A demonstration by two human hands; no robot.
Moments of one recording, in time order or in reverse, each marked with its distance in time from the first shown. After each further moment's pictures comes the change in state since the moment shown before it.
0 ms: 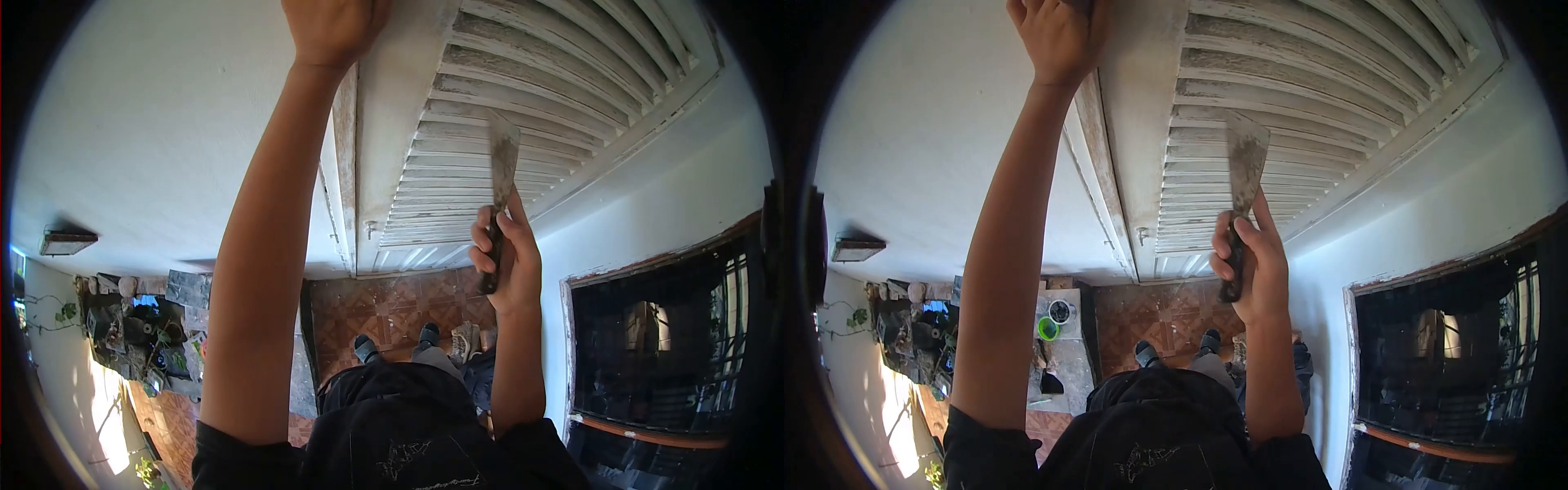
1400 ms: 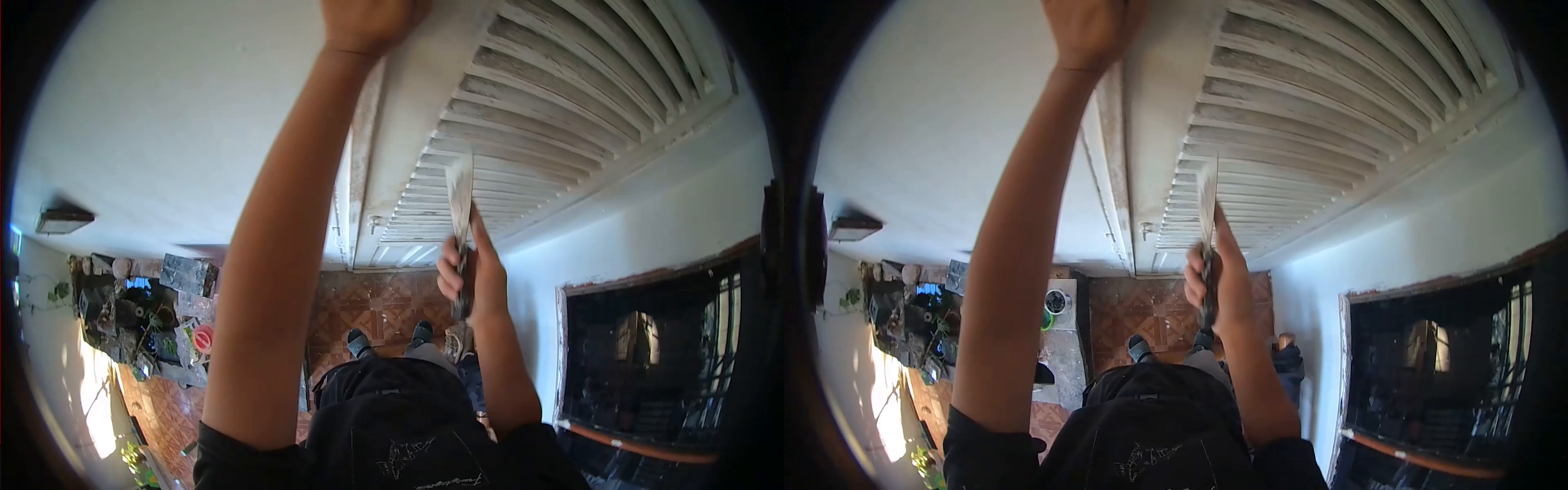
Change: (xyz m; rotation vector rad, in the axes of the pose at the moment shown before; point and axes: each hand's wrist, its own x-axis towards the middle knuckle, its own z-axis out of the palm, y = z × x) left_hand 0.002 0.006 -0.002 -0.069 0.014 -0.072; right_hand -0.005 0.048 0.002 -0.047 0.064 0.256
